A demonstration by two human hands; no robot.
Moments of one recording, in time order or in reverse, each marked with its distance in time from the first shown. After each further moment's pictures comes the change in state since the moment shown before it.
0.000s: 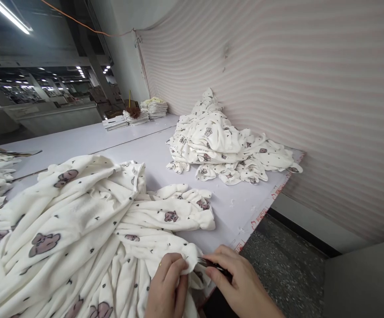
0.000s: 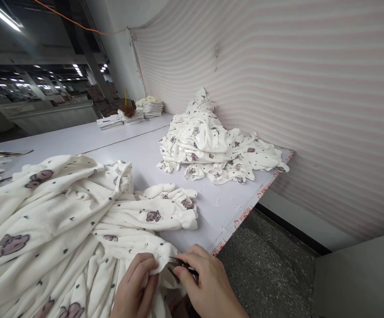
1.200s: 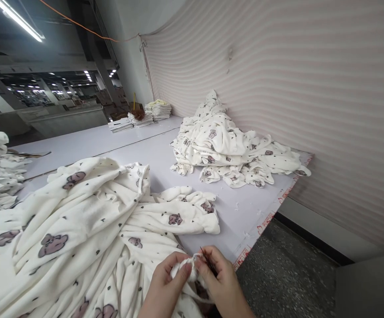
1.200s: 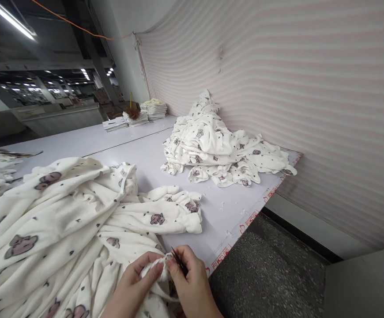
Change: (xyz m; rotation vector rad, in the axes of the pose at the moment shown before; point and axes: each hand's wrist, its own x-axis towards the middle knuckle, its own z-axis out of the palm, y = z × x) left_hand 0.025 0.002 -0.013 -0.737 -0.201 -0.868; right_hand 0.021 0.012 0.055 0.328 0.178 0.057
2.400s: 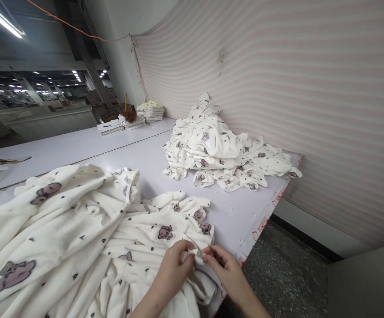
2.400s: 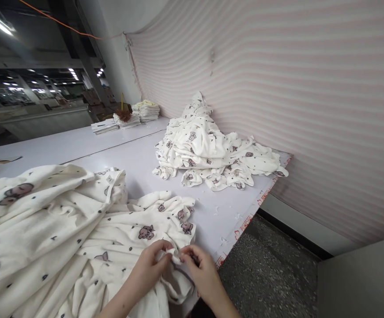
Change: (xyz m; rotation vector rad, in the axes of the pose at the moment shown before) left_hand 0.071 -0.001 0.013 0.542 -0.040 0.236; right_hand 0.032 0.052 -0.036 -0.034 0.068 0.030
